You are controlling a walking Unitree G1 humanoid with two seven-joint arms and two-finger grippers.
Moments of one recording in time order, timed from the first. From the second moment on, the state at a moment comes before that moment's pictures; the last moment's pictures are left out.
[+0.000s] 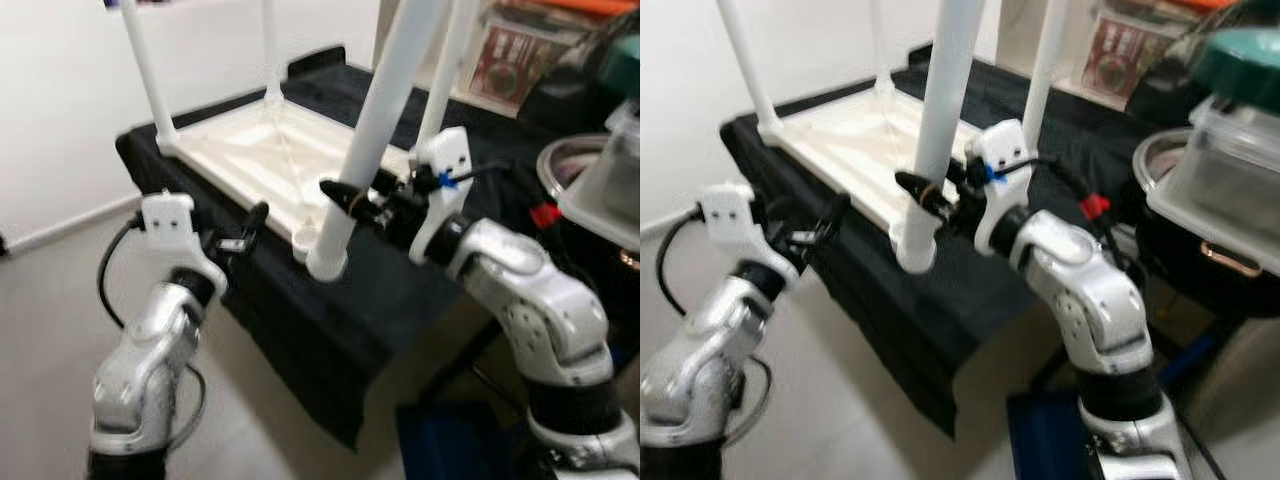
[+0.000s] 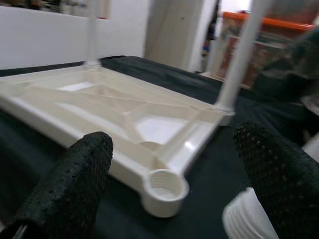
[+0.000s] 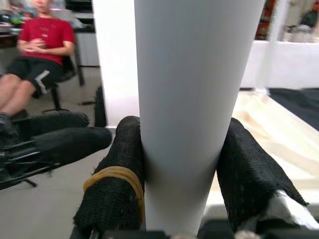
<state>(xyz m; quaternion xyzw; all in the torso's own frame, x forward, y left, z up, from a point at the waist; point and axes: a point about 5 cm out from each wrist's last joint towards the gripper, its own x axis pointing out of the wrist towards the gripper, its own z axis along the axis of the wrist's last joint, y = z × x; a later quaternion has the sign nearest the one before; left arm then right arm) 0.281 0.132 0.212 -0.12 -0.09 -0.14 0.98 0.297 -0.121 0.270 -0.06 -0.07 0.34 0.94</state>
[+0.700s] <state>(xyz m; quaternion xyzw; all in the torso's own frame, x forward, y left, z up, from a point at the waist) 0.275 0.130 0.209 -0.10 -0.09 -0.16 0.98 0.297 -0.120 0.263 -0.06 -0.07 0.35 0.93</state>
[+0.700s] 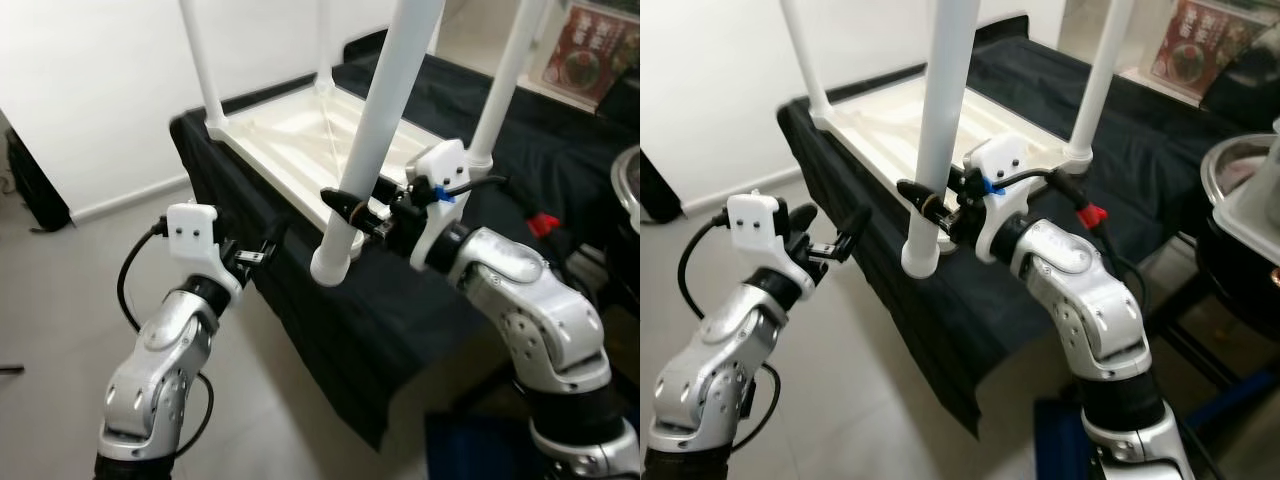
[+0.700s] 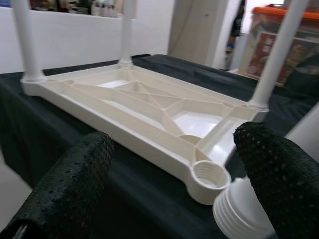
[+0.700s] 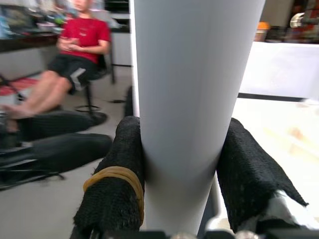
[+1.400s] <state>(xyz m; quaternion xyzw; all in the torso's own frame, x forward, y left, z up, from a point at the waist) 0.274 0.117 0.219 -0.09 -0.10 -0.20 0.97 0.303 -0.142 0.268 -0.07 -0.07 0.32 0.94</state>
